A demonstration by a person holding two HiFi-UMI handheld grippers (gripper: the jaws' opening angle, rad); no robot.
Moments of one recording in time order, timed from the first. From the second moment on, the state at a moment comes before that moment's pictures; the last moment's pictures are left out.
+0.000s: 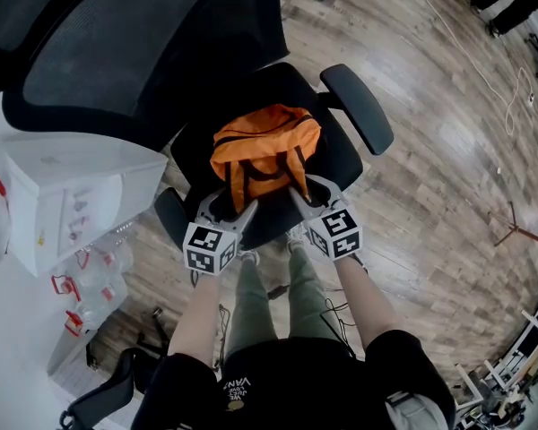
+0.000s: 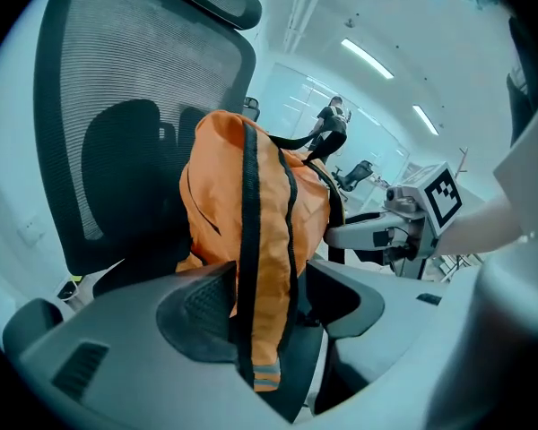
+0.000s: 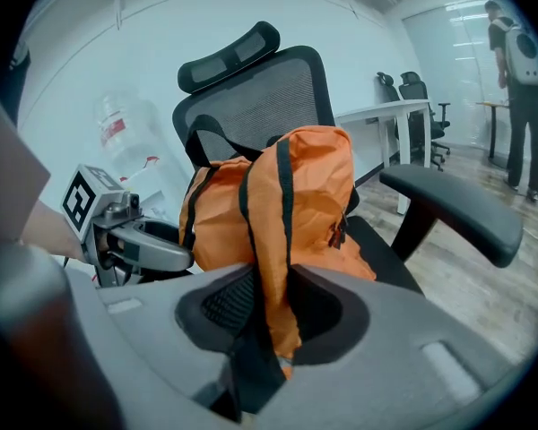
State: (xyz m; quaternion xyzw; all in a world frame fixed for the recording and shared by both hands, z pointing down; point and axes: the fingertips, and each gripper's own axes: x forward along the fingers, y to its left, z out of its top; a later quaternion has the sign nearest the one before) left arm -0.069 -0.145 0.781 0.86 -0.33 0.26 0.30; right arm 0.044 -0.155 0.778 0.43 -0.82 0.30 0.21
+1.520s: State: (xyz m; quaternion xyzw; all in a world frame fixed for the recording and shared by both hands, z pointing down) left arm -0.073 -0.132 0.682 0.88 -0.32 0.18 0.30; right arm 0.047 -0.147 0.670 0.48 -0.83 0.25 0.16
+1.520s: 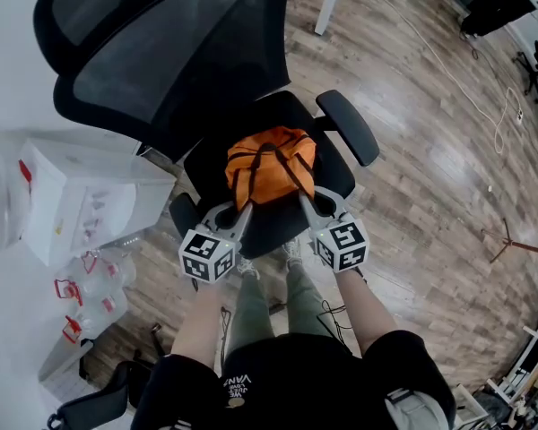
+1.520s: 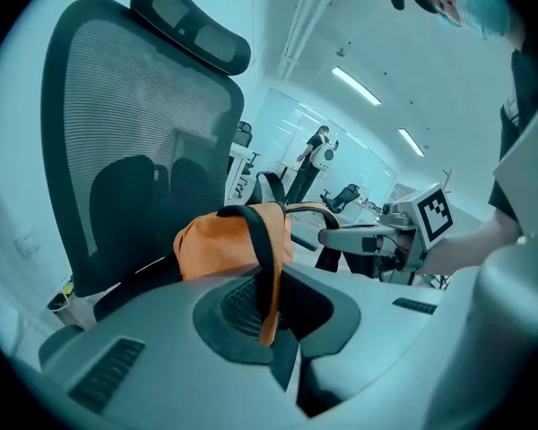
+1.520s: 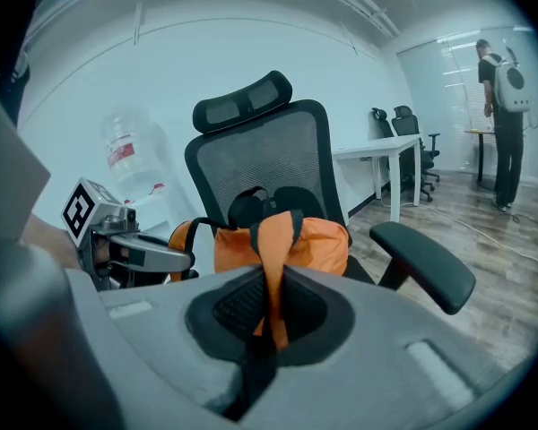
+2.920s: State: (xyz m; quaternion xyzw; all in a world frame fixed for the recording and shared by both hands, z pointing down) left arm -0.060 -0.155 0.562 0.91 -0.31 0.15 0.23; right arm 0.044 -0.160 0.552 0.49 -0.84 0.19 0.12
